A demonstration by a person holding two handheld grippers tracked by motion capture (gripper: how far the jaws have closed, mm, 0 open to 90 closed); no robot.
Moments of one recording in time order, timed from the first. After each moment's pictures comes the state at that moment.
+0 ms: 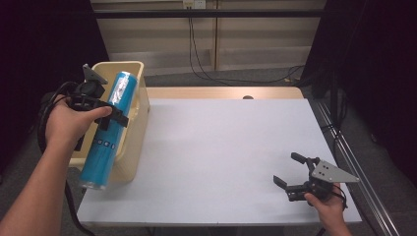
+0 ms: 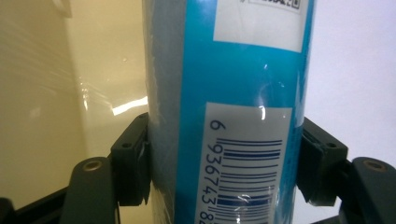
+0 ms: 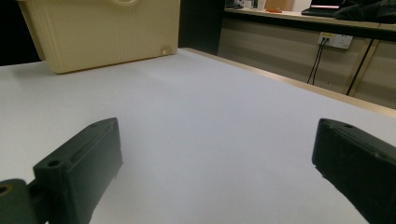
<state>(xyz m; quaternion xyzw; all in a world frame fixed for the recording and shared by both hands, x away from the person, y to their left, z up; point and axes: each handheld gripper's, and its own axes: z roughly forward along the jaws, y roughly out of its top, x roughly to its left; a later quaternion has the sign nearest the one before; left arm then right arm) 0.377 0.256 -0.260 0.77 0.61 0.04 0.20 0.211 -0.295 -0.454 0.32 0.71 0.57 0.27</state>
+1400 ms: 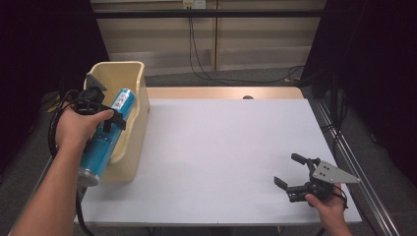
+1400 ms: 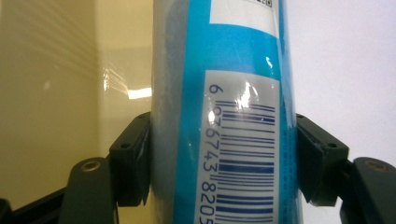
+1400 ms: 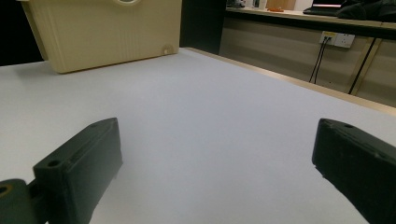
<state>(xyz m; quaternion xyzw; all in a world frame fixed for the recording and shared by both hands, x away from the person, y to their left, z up) 0.393 0.264 -0.292 0.73 0.66 0.05 0.16 0.209 -0.297 -0.455 0.32 0.71 0.57 0.26</state>
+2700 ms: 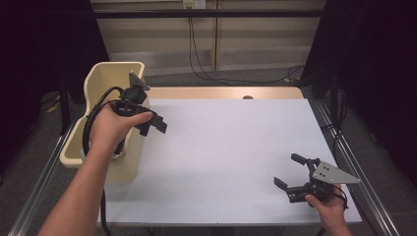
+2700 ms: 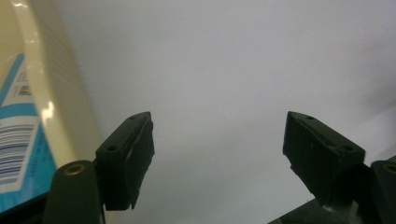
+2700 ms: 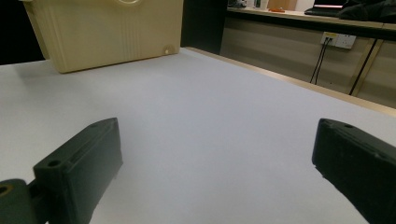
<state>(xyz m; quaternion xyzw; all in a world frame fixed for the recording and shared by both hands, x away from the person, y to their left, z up) 0.370 0.166 -0.278 0.81 0.55 -0.01 0.22 0.208 -0.296 -0.454 0.31 0.71 0.57 0.26</state>
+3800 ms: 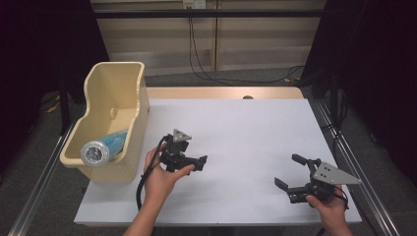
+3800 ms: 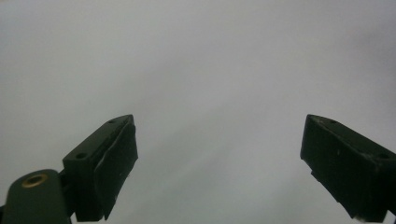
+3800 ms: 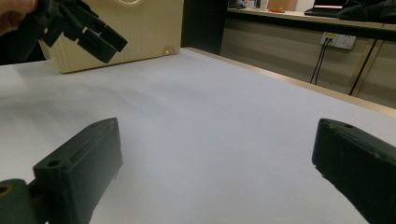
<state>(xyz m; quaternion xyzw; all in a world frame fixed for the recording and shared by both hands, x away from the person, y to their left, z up) 0.304 0.092 -0.419 0.82 0.39 0.15 0.40 0.206 -0.298 -0.454 0.31 0.71 0.57 0.26</state>
